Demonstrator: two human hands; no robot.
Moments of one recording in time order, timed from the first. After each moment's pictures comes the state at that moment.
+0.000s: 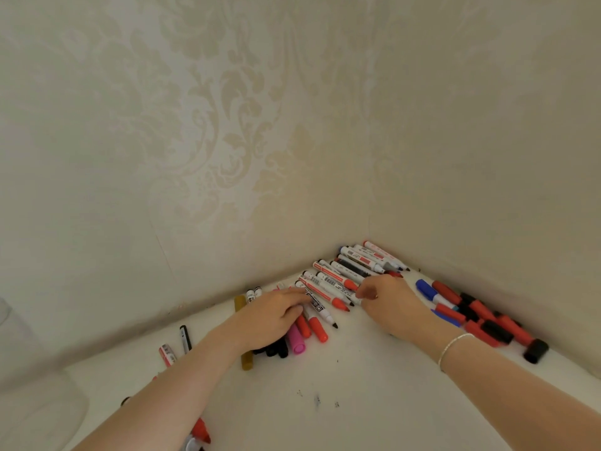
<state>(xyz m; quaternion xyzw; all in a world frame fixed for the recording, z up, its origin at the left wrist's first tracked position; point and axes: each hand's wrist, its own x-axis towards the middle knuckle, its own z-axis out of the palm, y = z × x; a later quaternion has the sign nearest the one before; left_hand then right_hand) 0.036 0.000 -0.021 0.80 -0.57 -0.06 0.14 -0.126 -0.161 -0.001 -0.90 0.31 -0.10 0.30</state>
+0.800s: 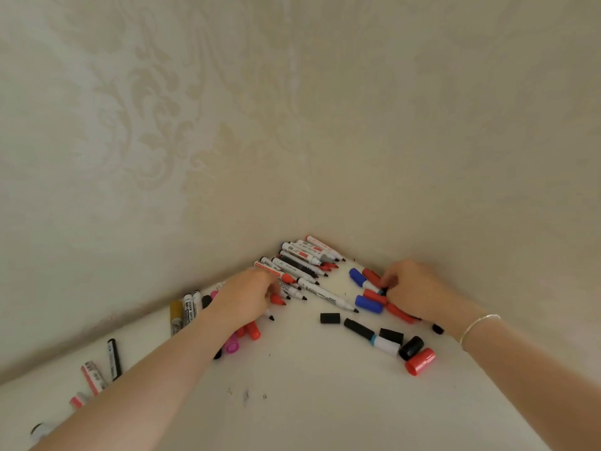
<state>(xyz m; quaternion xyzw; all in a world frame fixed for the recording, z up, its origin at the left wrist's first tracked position) -0.007 -0.069 -0.004 0.86 -0.50 -0.02 0.07 -0.227 -0.229 0.009 -0.87 0.42 -0.08 0.25</state>
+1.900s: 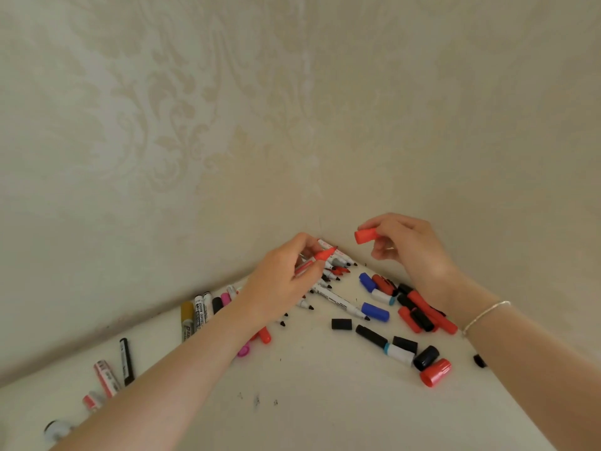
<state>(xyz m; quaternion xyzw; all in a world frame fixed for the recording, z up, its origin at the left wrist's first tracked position) -0.062 -0.066 0.039 0.69 -0.58 -0.02 0.43 -0.210 -0.198 0.064 -0.69 0.25 -0.37 0.57</state>
